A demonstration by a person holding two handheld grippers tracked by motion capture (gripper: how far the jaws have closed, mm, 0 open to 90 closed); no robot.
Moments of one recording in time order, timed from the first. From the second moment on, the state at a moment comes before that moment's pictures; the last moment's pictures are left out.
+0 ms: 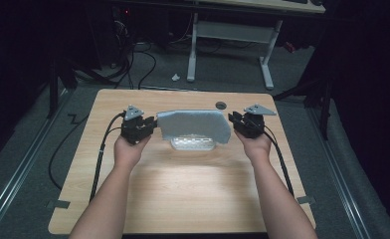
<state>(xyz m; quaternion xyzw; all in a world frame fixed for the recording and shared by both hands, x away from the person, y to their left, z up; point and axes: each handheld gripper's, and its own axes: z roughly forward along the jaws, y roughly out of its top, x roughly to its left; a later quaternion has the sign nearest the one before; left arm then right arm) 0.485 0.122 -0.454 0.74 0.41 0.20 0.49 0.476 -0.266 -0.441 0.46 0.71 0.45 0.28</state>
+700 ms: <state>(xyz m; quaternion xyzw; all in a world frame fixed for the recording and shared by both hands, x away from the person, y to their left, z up) 0.489 0.150 -0.439 0.69 0.46 0.23 0.51 0.473 -0.268 -0.445 0.46 0.72 0.44 0.28</state>
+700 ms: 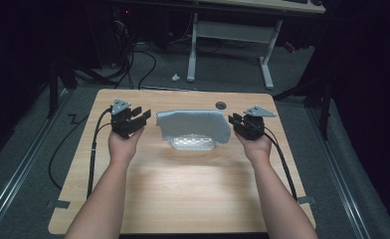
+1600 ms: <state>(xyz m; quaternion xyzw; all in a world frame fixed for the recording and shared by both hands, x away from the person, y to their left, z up) 0.343 0.159 -0.489 0.77 0.41 0.18 0.45 0.350 -0.281 -0.450 0.43 0.72 0.44 0.31</state>
